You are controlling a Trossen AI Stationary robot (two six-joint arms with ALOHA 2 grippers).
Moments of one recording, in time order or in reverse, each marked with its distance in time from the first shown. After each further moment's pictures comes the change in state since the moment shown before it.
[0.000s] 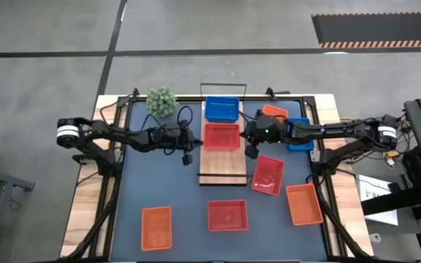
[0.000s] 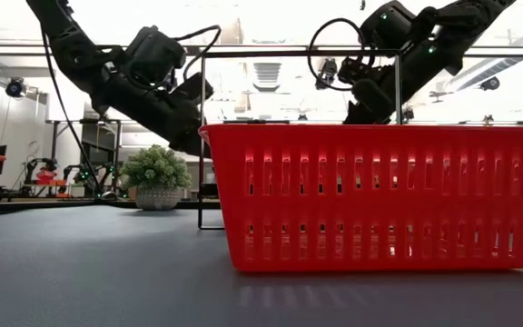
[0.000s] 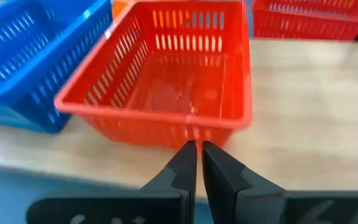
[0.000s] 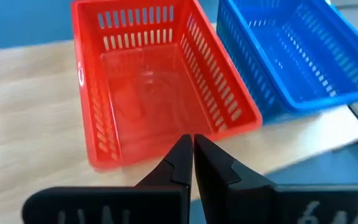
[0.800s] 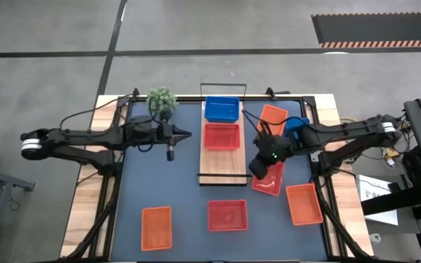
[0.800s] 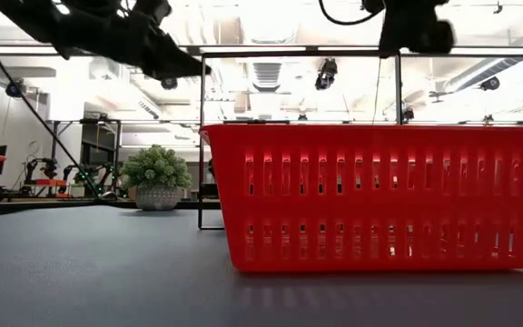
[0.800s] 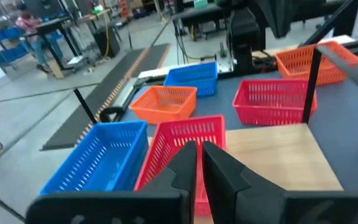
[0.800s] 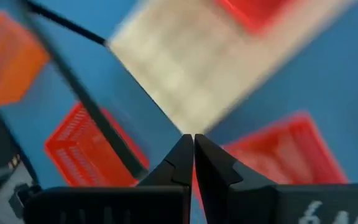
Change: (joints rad) left arm -0.032 -0.499 -0.002 -0.215 -0.012 0.145; right arm 0.412 0.017 0.575 -0.947 -0.013 0.973
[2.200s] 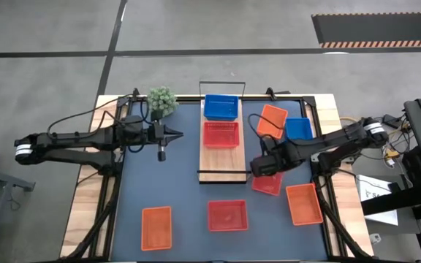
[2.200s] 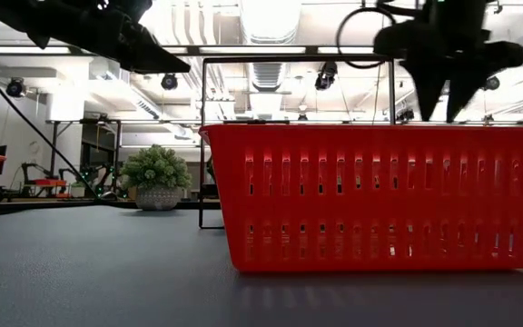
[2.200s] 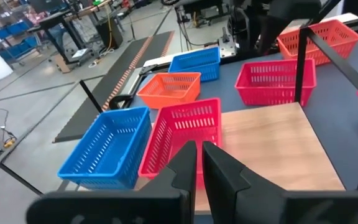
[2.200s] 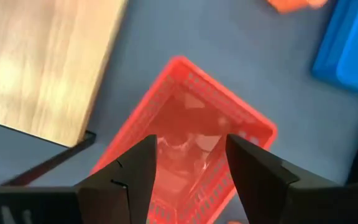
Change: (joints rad) left arm 0.000 -0.148 -0.009 -0.193 -0.031 0.049; right arm 0.083 0.117 -0.108 -0.253 0.187 0.539
